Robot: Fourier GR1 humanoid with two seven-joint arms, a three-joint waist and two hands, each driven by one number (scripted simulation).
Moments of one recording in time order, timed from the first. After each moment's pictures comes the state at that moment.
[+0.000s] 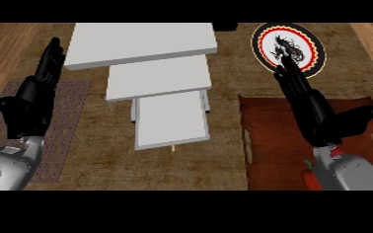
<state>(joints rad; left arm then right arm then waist) -0.25 0.58 -0.25 -1.64 0.13 0.44 0.16 -0.21 -0.42 0.29 -1.60 -0.42 -0.22 0.03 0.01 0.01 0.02</state>
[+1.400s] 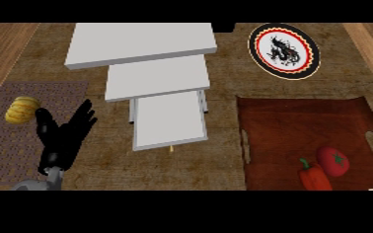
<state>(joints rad) -0.04 0.41 -0.20 -1.37 0.41 0.21 0.22 0.08 -1.08 -0.10 -0.94 -0.35 0.63 -0.51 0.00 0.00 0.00</state>
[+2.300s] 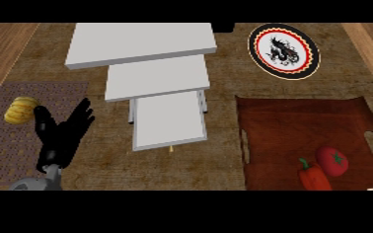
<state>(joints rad) -0.04 0.38 -0.15 -1.36 0.37 0.17 0.24 0.06 -1.01 -0.04 -1.45 -0.30 0.41 0.14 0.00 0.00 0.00</state>
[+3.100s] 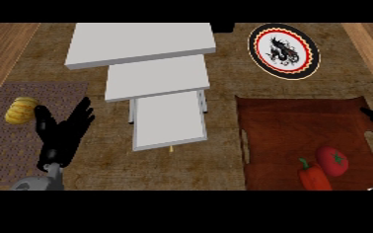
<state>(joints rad) -0.05 0.33 -0.09 -1.35 0.31 0.12 0.25 0.13 -0.85 -0.05 -1.65 -0.04 0.38 0.35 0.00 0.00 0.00</state>
